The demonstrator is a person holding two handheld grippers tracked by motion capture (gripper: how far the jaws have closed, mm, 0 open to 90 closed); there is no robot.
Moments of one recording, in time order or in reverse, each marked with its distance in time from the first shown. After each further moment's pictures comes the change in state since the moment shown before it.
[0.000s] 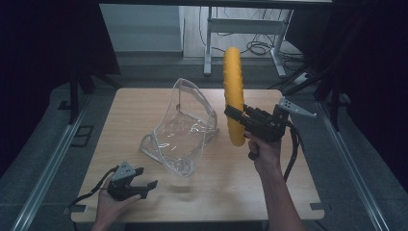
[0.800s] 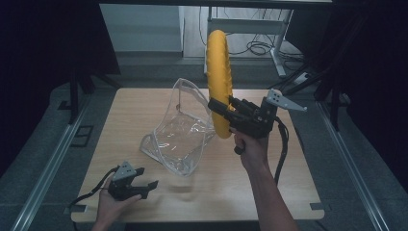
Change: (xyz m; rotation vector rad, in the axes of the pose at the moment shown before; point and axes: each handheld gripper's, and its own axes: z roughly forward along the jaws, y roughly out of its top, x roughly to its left) left arm 0.000 0.000 0.002 0.002 -0.007 0.000; right arm 0.036 0.014 0.034 -0.048 0.079 -0.086
